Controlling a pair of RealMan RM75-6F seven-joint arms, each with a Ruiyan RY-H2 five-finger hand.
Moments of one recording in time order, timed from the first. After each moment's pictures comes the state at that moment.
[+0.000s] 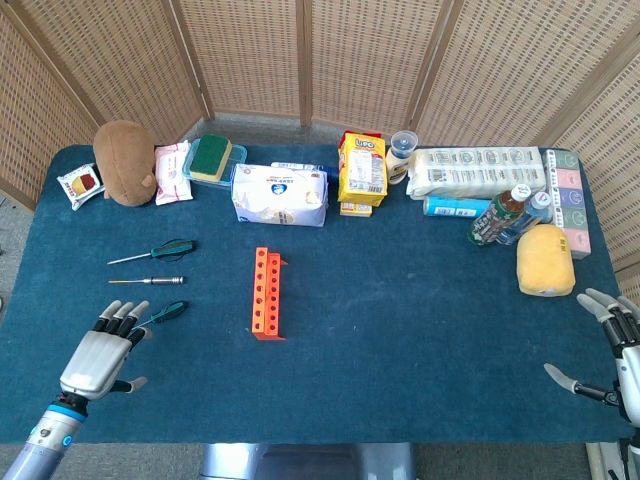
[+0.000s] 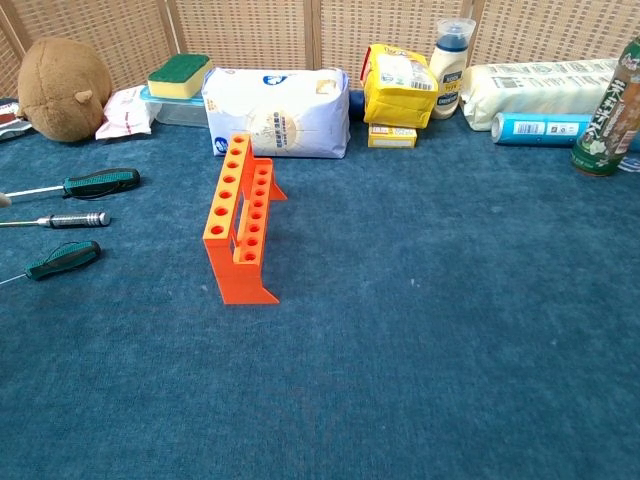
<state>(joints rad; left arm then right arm) -0.20 -1.23 0.05 -1.72 1.50 1.21 0.47 0.00 -1.07 0.06 -1.55 -1.63 1.68 0.34</state>
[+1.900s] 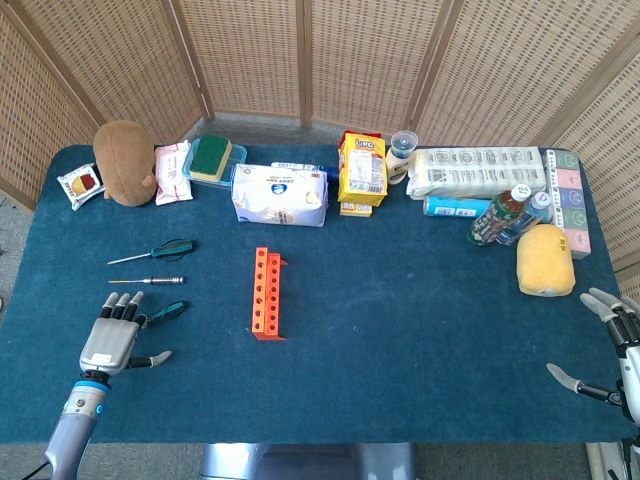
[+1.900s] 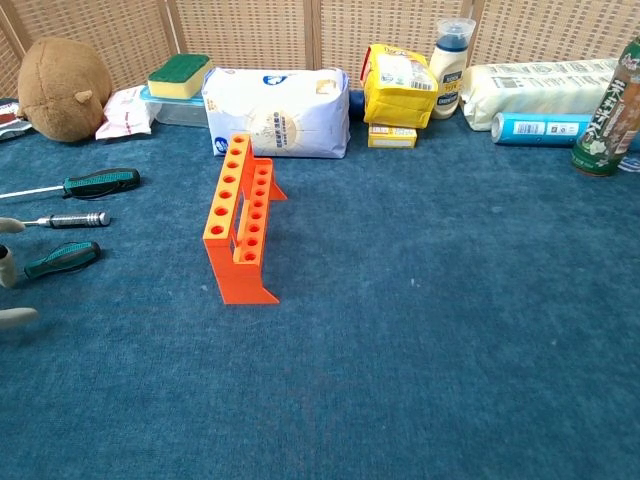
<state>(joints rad) -0.29 -1.47 0.00 -1.46 1.21 1.17 0.64 0.00 -1.06 0.06 -1.55 -1.62 1.68 0.36</state>
